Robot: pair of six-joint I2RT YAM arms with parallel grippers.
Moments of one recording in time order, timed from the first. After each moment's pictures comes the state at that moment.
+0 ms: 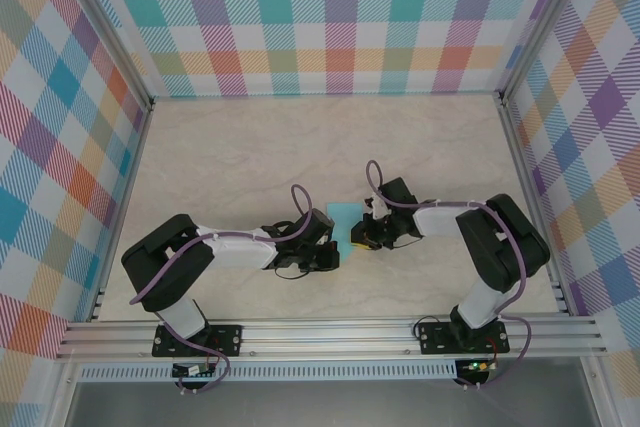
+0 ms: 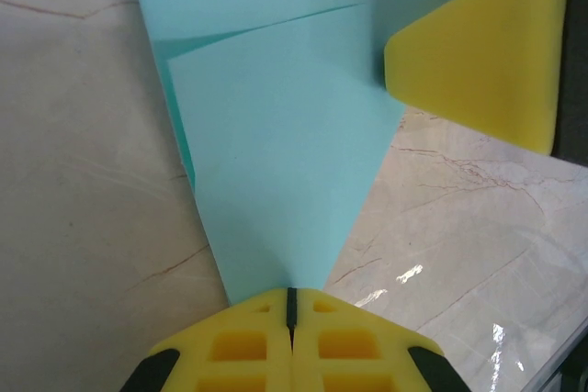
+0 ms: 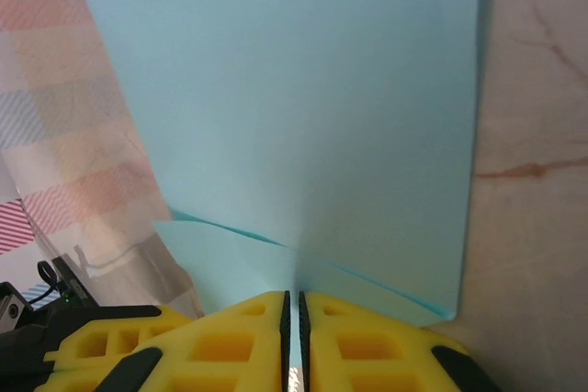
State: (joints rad) left arm -0.93 1.66 0.74 -0.06 0.22 -0.89; right arm 0.51 1.69 0.70 -0.13 -0.64 0.70
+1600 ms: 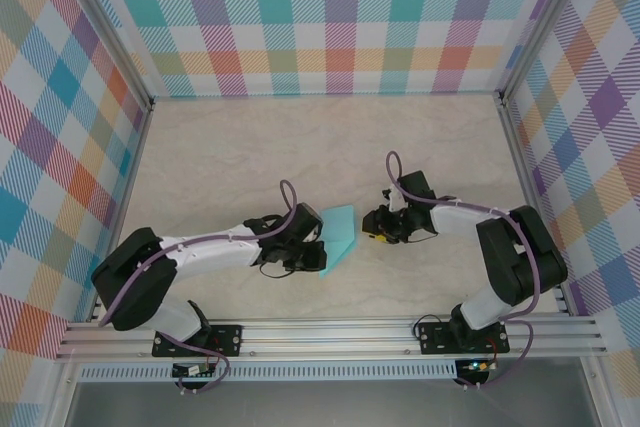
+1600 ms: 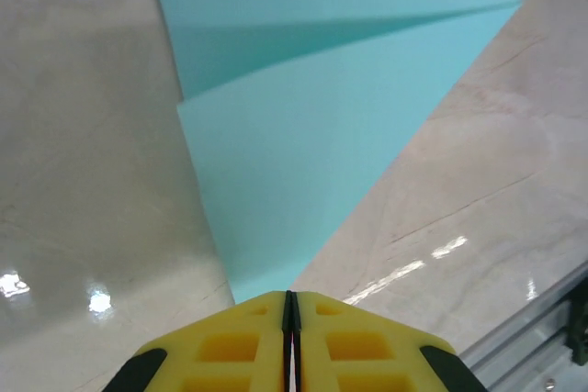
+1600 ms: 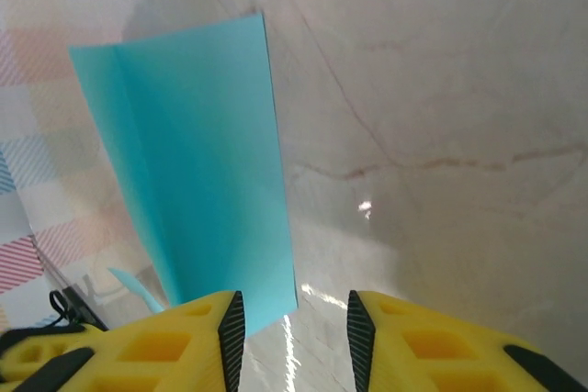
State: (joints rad) left arm -0.88 1.47 0.78 -0.37 0.23 -0.81; right arm 0.39 1.57 0.67 -0.21 -0.65 0.65
